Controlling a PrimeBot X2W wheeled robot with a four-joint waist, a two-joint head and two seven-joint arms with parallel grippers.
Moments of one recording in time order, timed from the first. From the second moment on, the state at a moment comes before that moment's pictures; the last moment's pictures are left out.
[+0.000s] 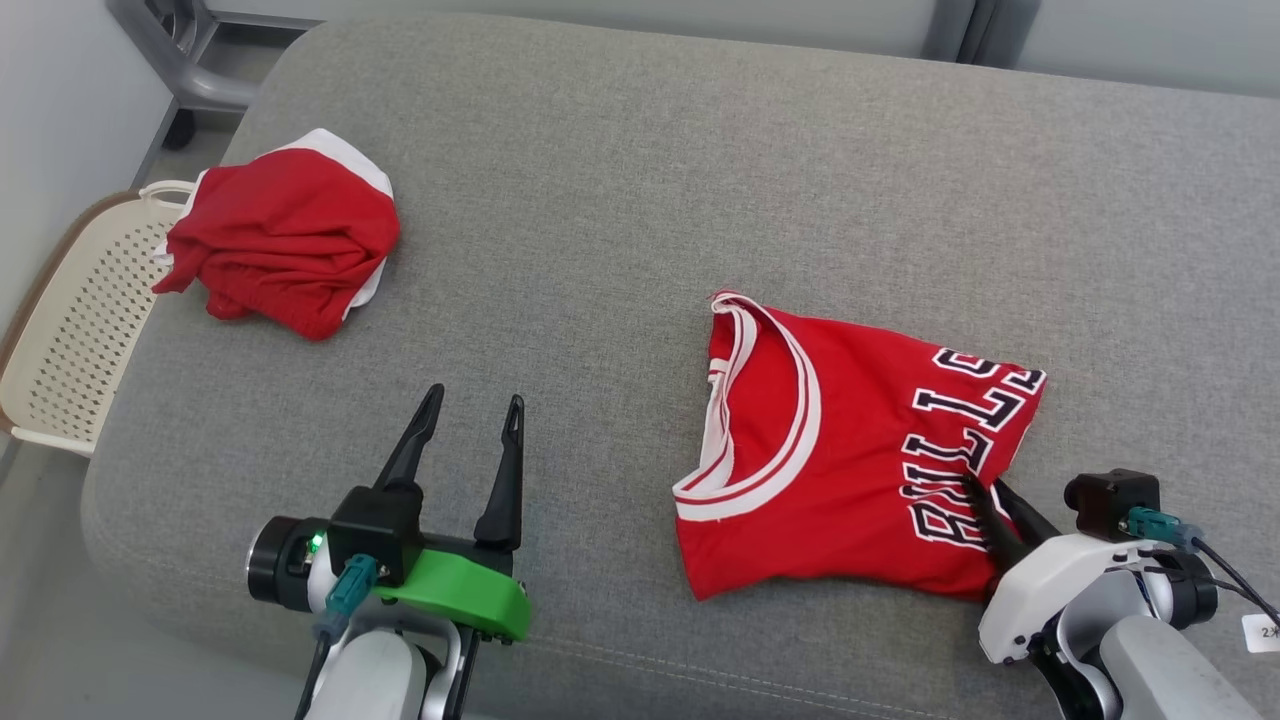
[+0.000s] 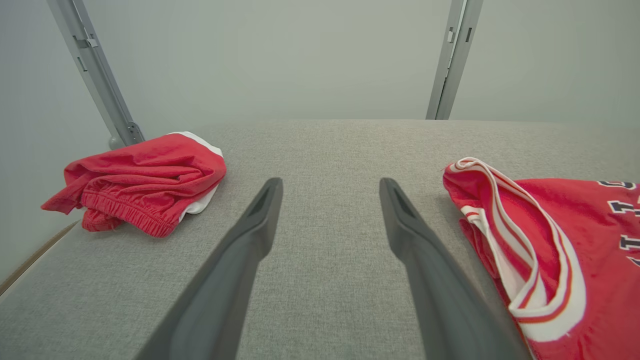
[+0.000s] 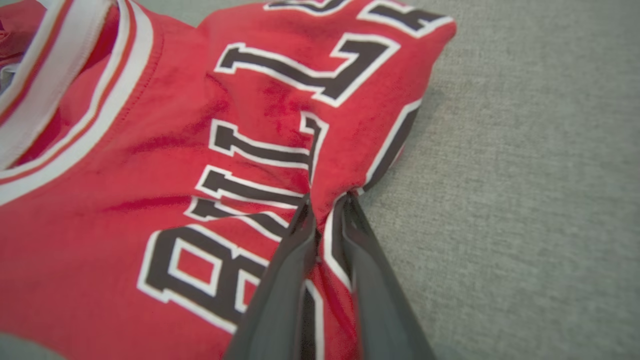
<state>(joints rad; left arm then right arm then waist) -0.19 0.06 -0.29 0.27 -0.18 -0.02 -0.26 -0.22 -0.26 0.26 0.53 0.45 0.13 -0.11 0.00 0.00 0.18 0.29</state>
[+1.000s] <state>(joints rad) -0.33 0.10 -0.34 0.12 -0.10 -0.02 -0.24 -0.35 -0.32 0.10 0.47 0.23 0.13 -0.25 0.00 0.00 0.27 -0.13</state>
